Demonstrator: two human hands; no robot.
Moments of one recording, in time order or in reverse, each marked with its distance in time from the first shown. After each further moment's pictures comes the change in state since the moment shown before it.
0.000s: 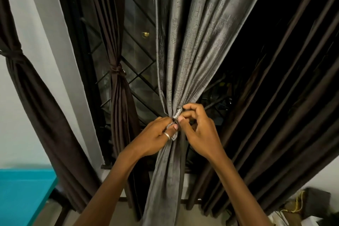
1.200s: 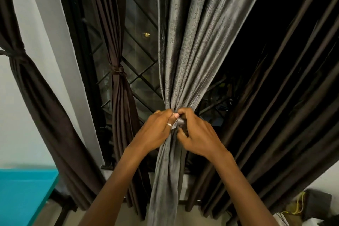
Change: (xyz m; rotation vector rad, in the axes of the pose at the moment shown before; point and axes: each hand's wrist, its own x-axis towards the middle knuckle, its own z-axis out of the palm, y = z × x) left_hand 0.020 0.011 0.001 0.196 0.132 -0.005; right_hand 0.008 0.021 -0.008 -0.593 -0.180 -0.143
